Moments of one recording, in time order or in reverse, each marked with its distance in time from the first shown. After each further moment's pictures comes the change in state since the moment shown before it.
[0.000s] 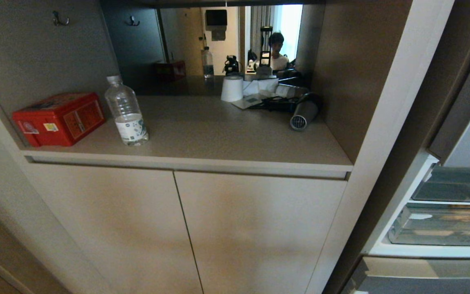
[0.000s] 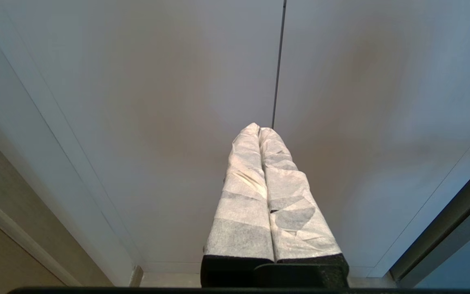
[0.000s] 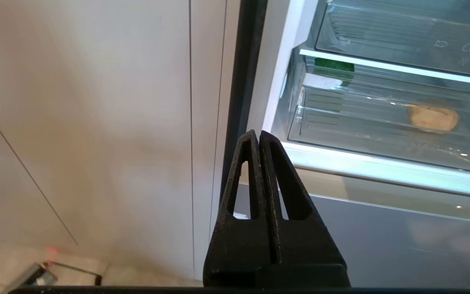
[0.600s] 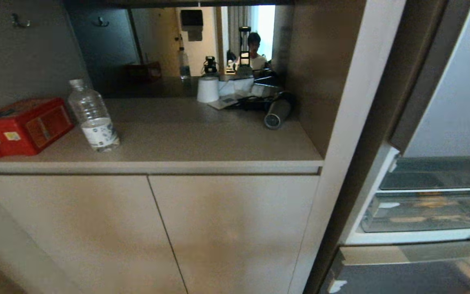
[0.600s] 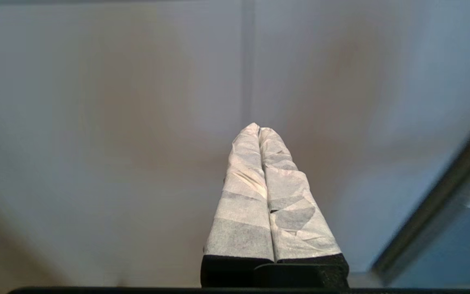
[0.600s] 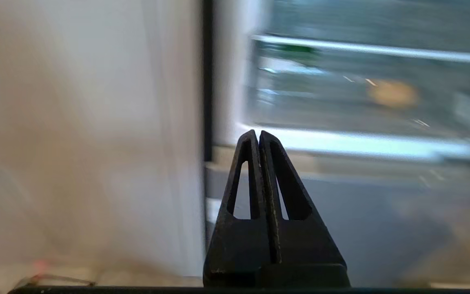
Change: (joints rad) left arm 0.000 0.000 0.000 0.000 0.000 0.000; right arm 0.001 -0.009 0.000 -0.001 -0.010 0.029
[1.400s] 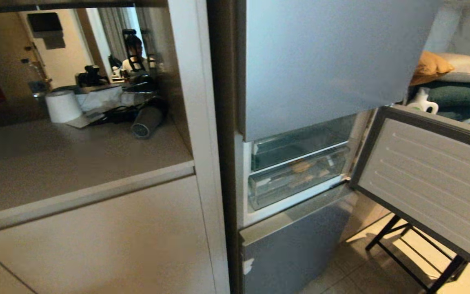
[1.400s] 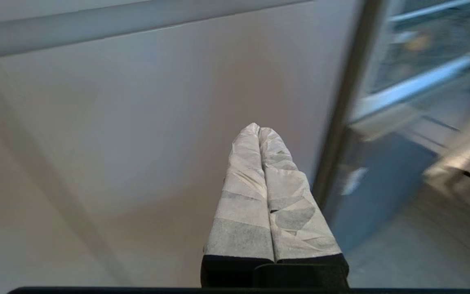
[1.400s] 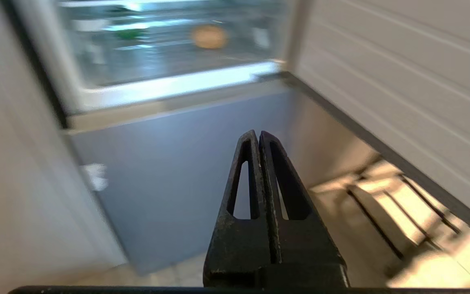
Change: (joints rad) left arm 0.000 0.000 0.000 0.000 0.000 0.000; right arm 0.000 0.000 0.000 0.000 -0.002 0.004
